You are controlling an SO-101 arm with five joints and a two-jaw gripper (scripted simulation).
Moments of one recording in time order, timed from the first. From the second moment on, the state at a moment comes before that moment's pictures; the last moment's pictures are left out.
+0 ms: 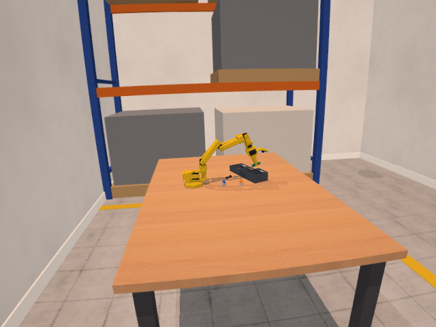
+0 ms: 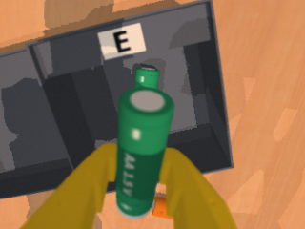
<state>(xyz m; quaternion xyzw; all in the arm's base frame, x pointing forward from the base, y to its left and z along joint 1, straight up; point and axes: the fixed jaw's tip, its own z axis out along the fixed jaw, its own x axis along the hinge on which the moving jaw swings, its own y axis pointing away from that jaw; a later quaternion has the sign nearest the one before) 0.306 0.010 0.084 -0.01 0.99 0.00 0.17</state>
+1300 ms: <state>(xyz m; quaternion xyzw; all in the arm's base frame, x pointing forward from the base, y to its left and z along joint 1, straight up) 0.305 0.010 0.072 -0.01 0.99 0.00 0.15</state>
